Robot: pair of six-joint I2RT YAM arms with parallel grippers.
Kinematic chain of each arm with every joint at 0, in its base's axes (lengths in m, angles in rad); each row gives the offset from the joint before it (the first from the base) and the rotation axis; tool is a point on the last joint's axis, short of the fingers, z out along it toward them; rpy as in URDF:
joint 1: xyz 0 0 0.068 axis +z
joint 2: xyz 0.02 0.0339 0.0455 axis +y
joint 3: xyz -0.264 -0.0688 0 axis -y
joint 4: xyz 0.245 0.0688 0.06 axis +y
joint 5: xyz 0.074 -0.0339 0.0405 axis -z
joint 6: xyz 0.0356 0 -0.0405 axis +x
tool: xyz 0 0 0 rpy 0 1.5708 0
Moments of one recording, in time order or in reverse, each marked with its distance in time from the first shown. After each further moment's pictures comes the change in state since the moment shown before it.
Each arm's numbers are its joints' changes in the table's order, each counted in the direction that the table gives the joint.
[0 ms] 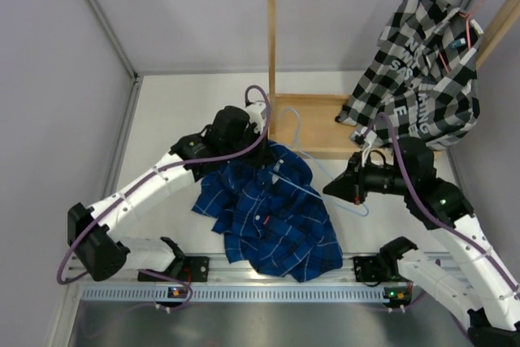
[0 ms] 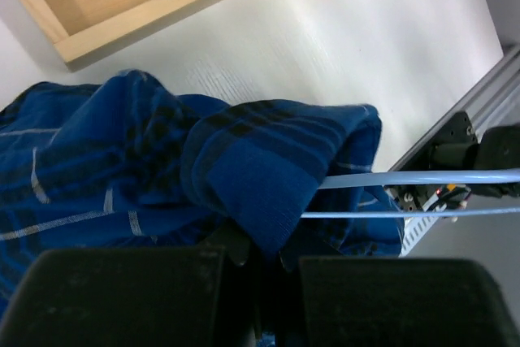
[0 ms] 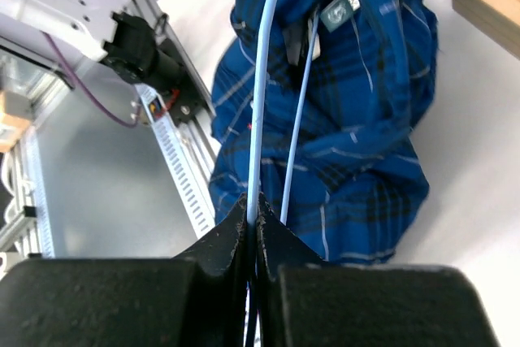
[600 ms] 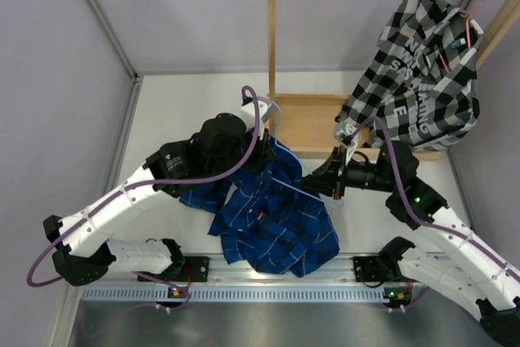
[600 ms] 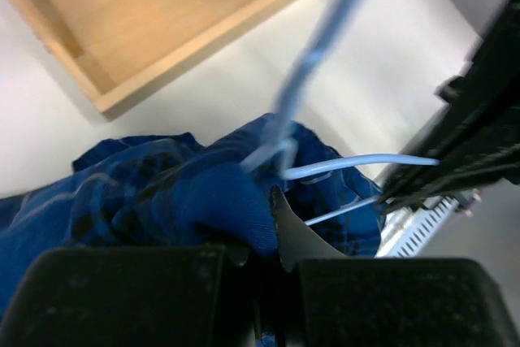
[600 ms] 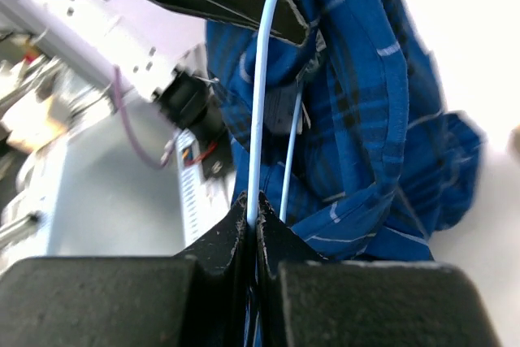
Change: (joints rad) left arm -0.260 -0.105 0.247 0.211 -0.269 0.106; right arm 0.177 0.087 -0.138 -0.561 -0.047 0.134
